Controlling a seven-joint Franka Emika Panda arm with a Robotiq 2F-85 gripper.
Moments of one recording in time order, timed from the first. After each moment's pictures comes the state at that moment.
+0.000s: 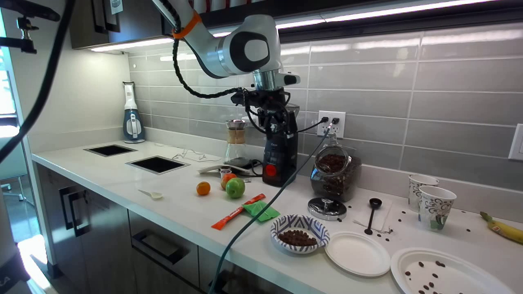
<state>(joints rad) -0.14 0.05 -0.14 -2.18 -0.04 2.51 0.13</state>
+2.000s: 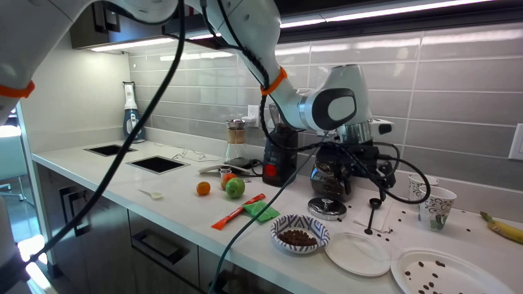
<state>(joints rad) -0.42 0.60 -0.20 -1.73 0.02 2.61 -0.36</state>
